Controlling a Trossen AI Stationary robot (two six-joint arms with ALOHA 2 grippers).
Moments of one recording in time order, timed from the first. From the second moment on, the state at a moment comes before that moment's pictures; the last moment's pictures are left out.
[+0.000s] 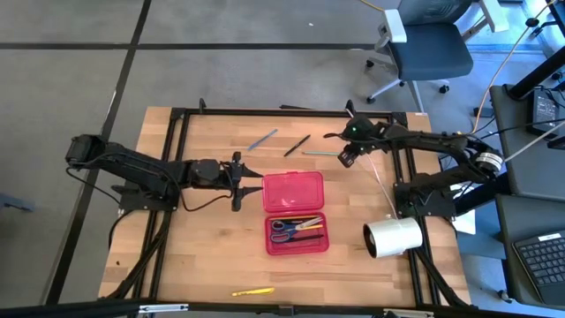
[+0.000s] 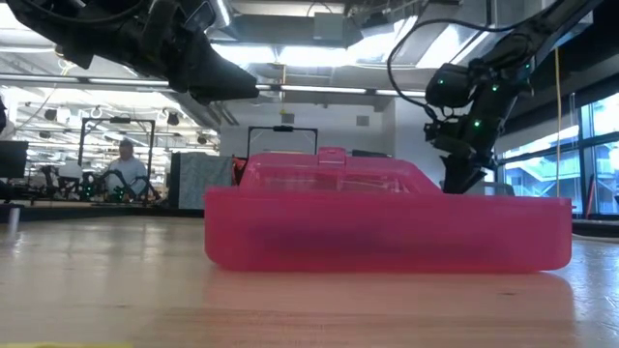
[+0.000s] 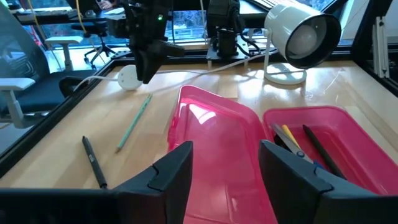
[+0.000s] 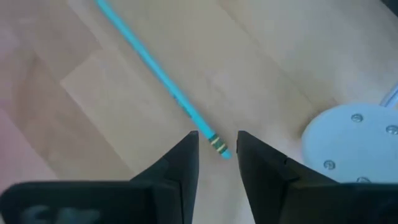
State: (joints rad) left arm -0.05 1.14 0.43 0.45 -0.17 0.00; right arm -0.64 1.34 0.68 -0.42 0.03 0.09
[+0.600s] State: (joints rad) left arm -0.05 1.14 0.43 0.45 -0.17 0.00; right arm -0.65 1.35 0.68 -0.42 0.03 0.07
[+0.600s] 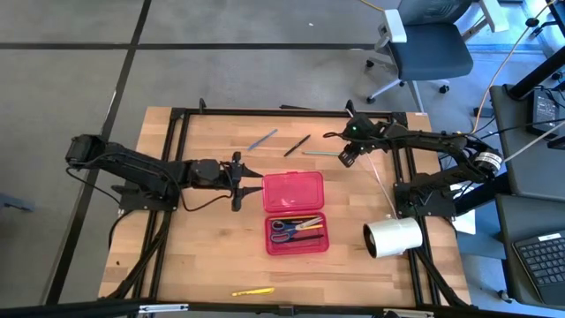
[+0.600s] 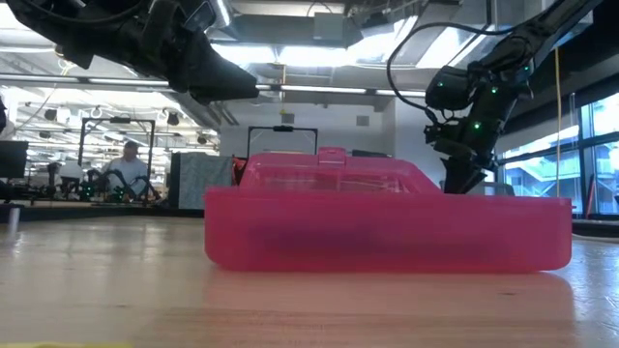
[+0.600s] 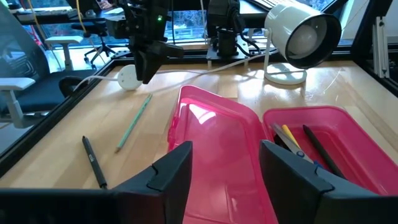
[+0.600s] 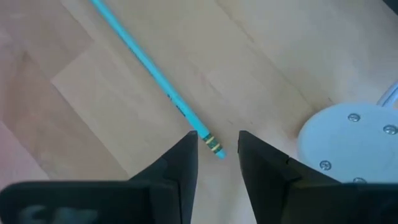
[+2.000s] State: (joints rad) left arm -0.05 1.14 0.43 0.44 -0.17 -0.01; right arm -0.65 1.47 0.68 -0.39 -0.04 -0.12
